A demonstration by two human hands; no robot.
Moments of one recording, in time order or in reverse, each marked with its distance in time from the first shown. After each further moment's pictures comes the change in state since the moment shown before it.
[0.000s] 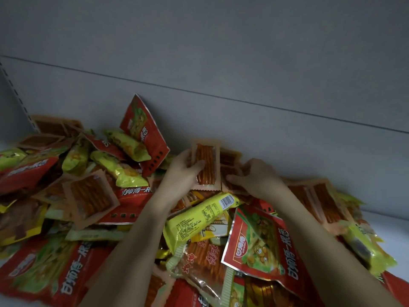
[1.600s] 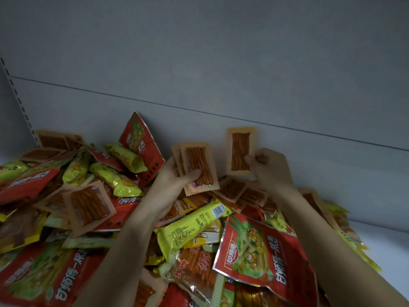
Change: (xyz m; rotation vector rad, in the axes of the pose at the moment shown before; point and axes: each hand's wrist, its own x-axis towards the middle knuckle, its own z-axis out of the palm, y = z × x) left_hand -0.011 0.009 -0.008 -0.222 -0.015 0.070; right_hand -0.004 0.009 -0.036 0.459 0.411 -0.186
